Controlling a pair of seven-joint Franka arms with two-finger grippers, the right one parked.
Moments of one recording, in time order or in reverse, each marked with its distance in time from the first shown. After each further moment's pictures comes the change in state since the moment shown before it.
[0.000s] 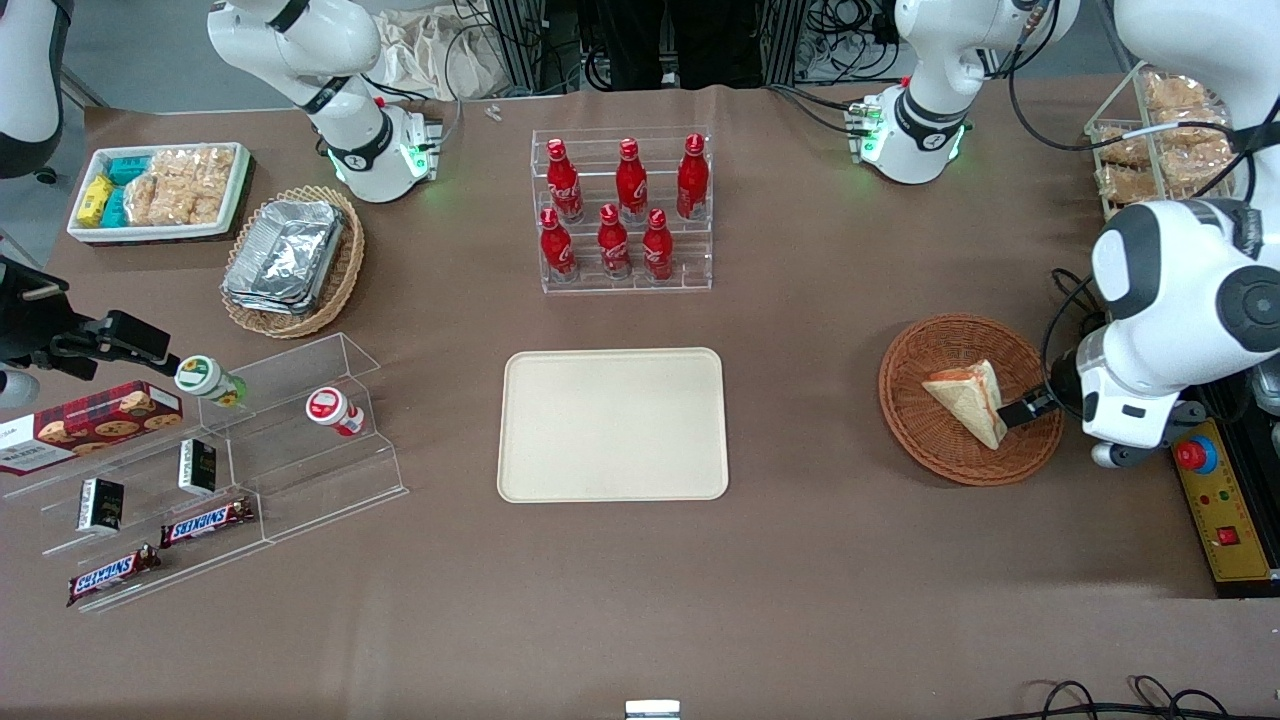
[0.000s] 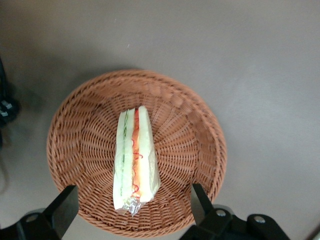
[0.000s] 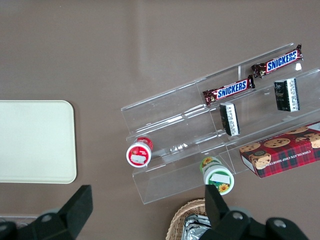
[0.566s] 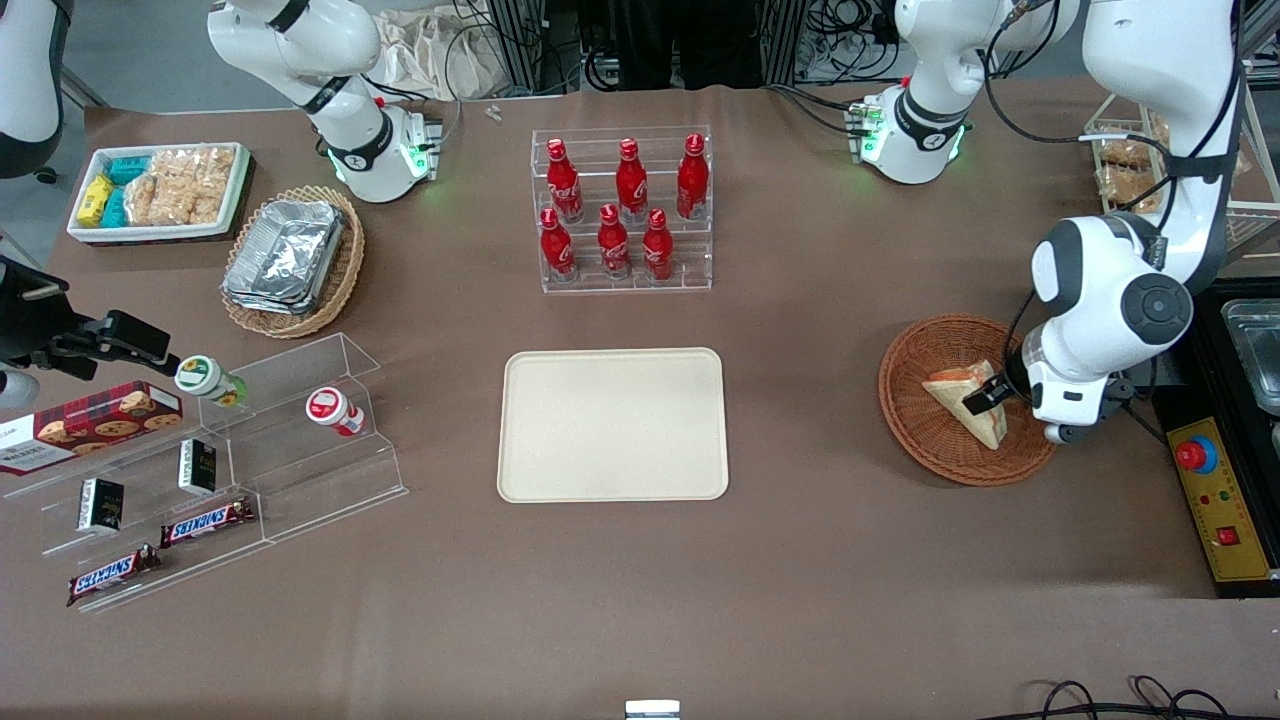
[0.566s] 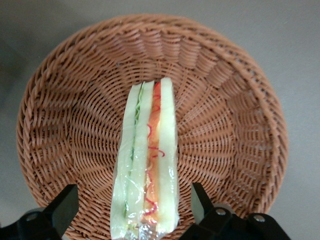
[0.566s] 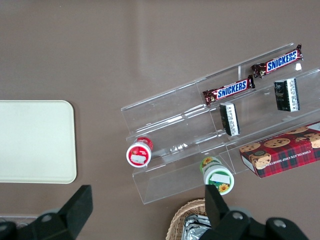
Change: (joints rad) arm 0.000 0.004 0.000 -0.246 -0.002 0.238 -0.075
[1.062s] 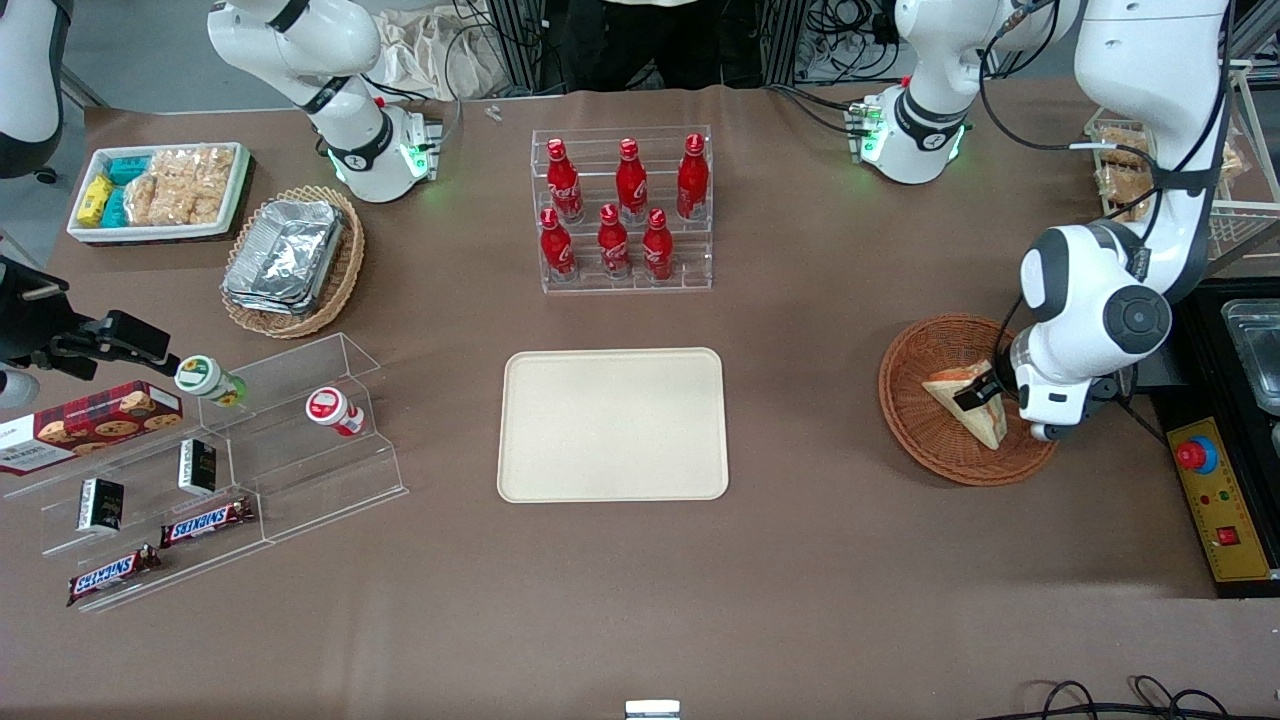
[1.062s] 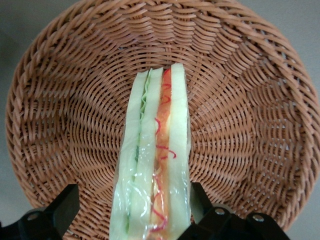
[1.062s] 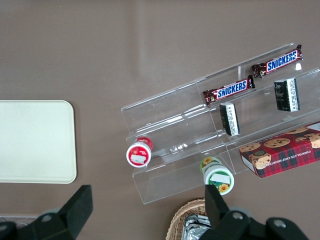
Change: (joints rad) arm 0.000 0.044 0.000 -0.008 -0.004 0.009 -0.002
